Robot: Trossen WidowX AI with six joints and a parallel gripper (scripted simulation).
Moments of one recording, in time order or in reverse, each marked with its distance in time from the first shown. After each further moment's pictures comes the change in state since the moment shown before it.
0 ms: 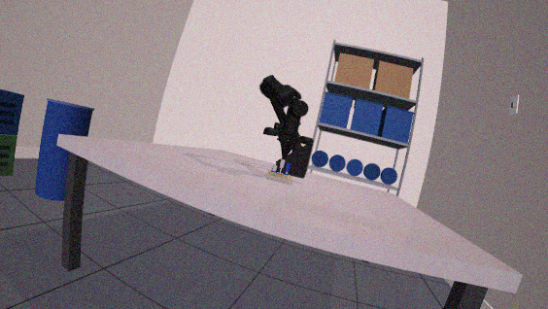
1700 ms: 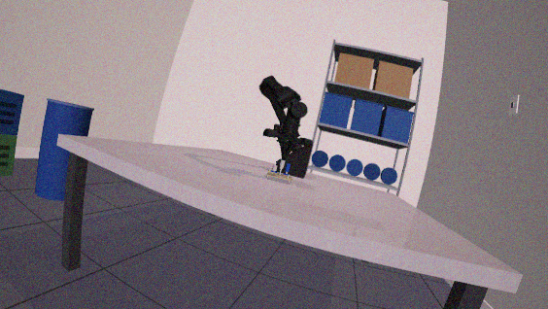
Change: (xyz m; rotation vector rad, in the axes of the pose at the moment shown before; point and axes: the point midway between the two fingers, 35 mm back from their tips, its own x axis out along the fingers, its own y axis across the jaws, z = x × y) arm 0.007 -0.001 0.000 -0.010 0.003 0.003
